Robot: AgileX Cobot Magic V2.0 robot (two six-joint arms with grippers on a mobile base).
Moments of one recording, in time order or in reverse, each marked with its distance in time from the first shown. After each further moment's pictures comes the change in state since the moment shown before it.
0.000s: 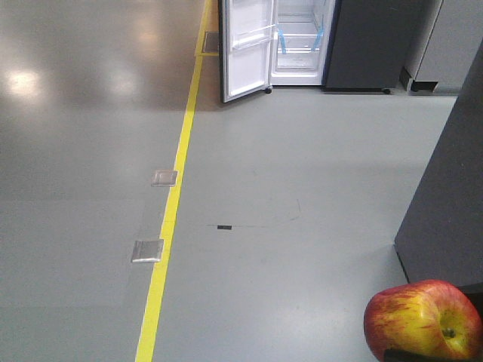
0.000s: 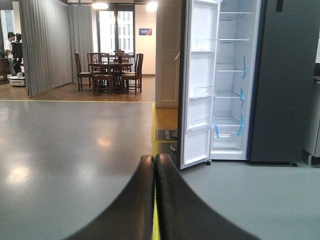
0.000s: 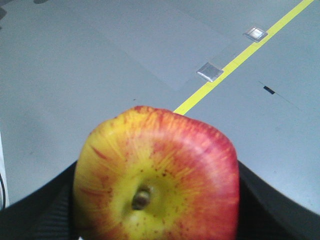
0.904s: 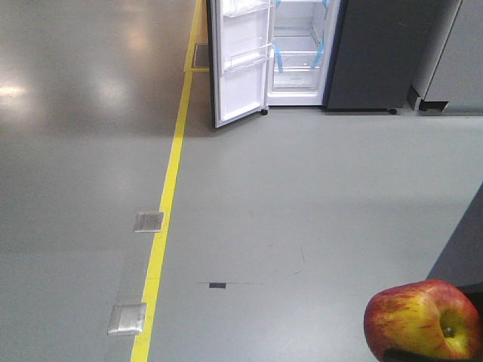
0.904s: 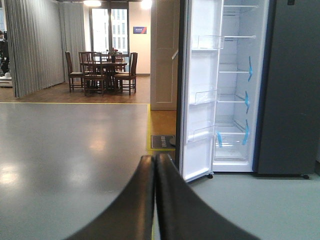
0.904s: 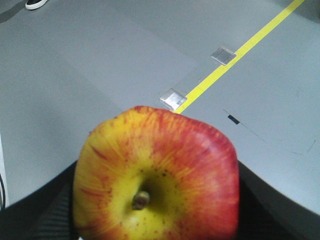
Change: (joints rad) left arm 0.000 0.000 0.000 0.000 0.000 0.000; right arm 0.000 0.000 0.000 0.000 0.000 0.000
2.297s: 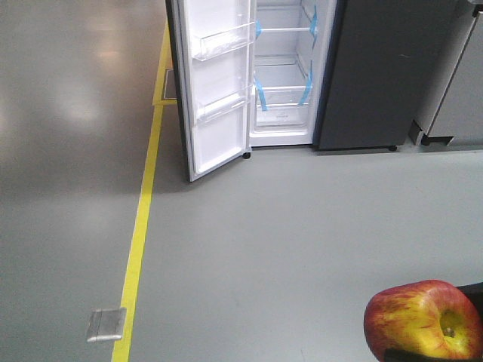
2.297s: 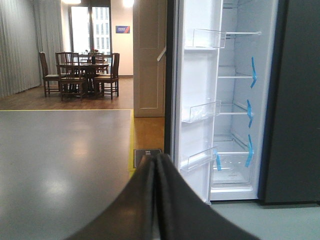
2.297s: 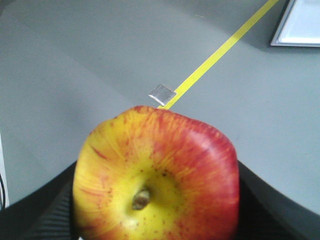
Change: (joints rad) left arm 0.000 0.000 0.000 0.000 0.000 0.000; right arm 0.000 0.000 0.000 0.000 0.000 0.000
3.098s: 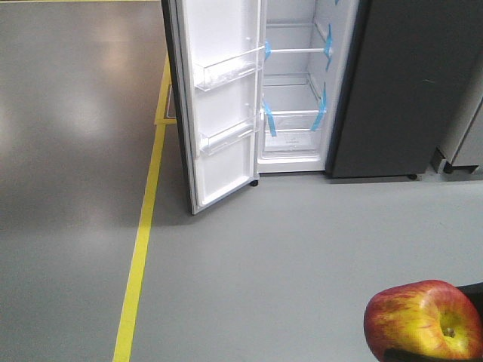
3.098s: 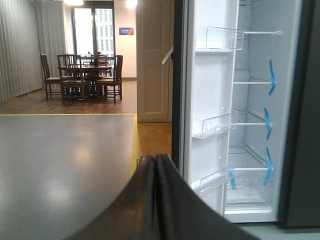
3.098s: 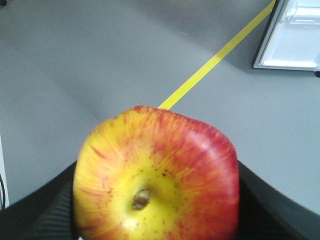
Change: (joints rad) left arm 0.000 0.000 0.000 0.000 0.000 0.000; right arm 0.000 0.000 0.000 0.000 0.000 0.000
